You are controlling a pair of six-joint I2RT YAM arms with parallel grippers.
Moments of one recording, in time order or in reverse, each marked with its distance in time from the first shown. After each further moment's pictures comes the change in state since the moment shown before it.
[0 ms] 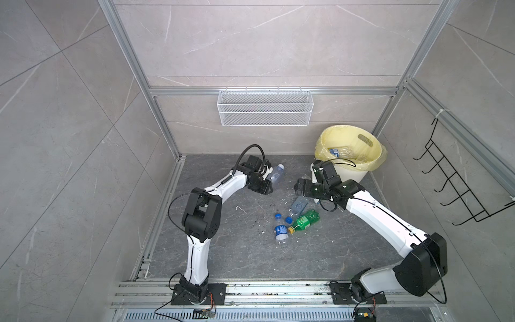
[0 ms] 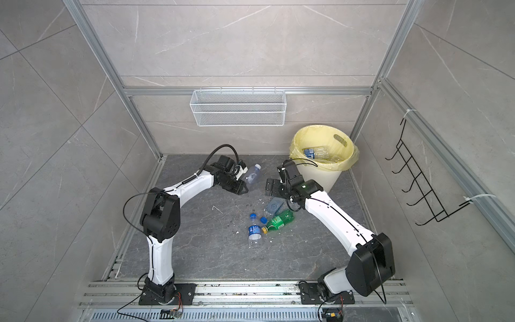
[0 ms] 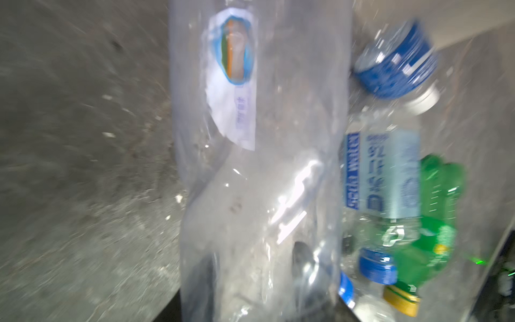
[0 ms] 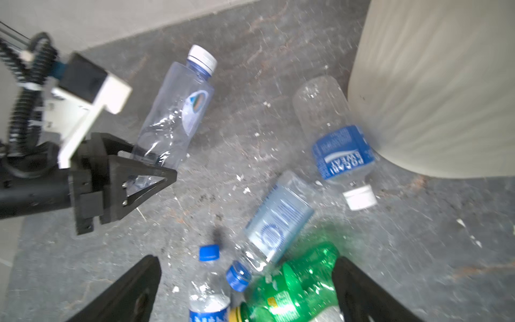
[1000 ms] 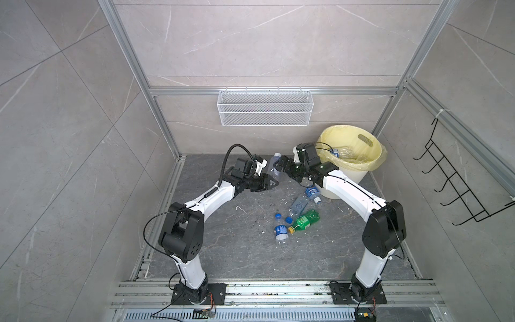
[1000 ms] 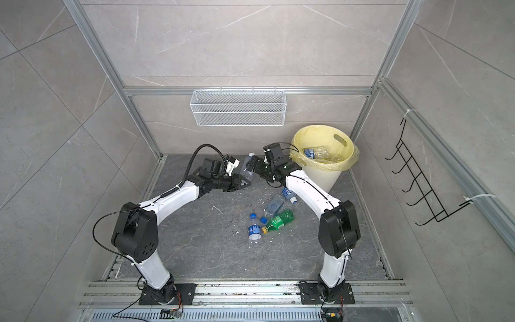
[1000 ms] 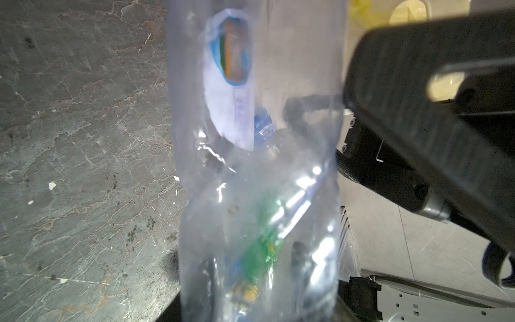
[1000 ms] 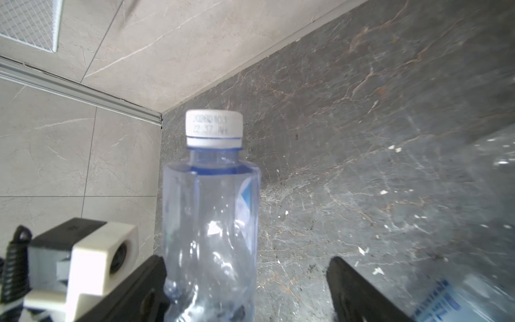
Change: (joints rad) left arm 0.003 -0.268 -0.316 0.400 0.271 -0.491; right arm -0.003 0.383 0.343 0.204 -0.235 0.259
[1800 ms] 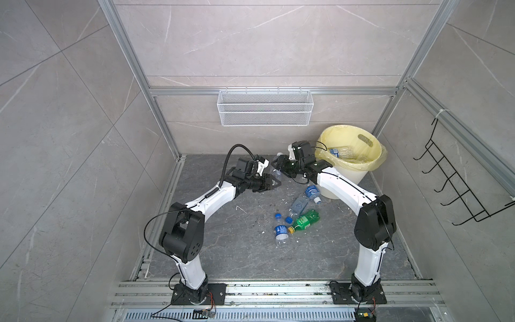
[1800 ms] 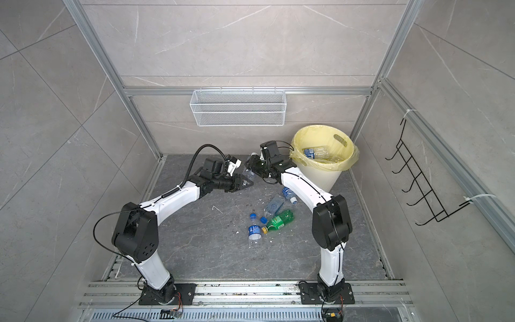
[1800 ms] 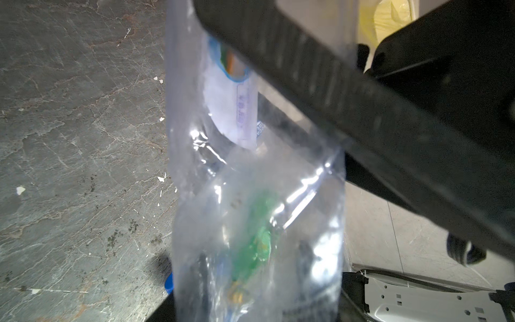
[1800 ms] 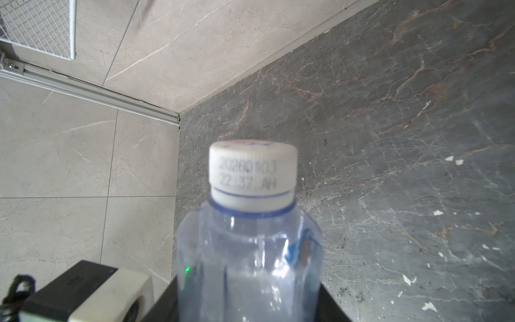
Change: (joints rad) left arm -0.008 0.000 0.000 0.026 0.026 -0.014; right arm -0.001 0.080 0.066 0.052 -0.060 0.036
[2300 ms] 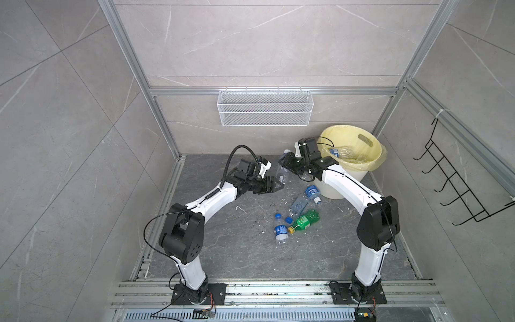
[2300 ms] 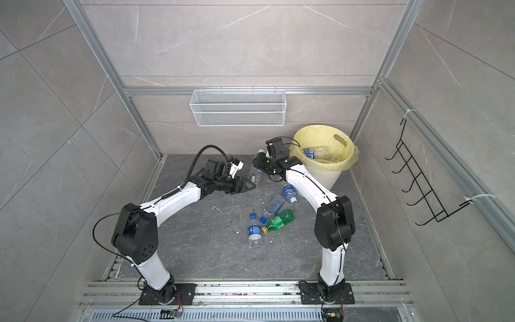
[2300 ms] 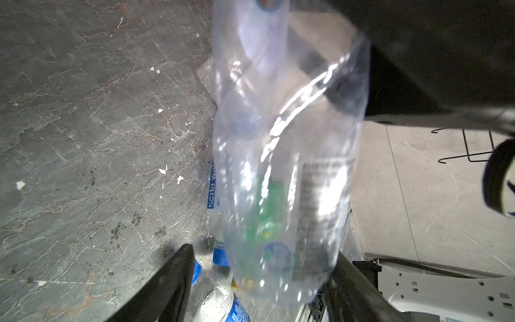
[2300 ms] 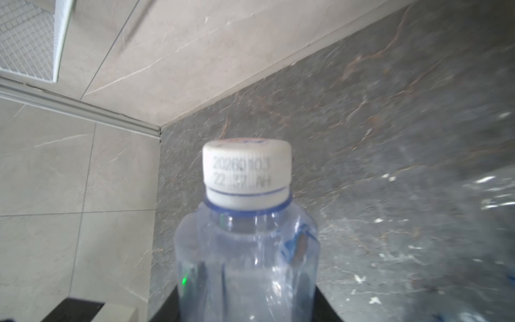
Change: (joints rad) left arm -0.027 -0.015 0.005 -0.067 -0.037 0.082; right arm -0.051 -0.029 0.038 -0.096 0.081 -0.085
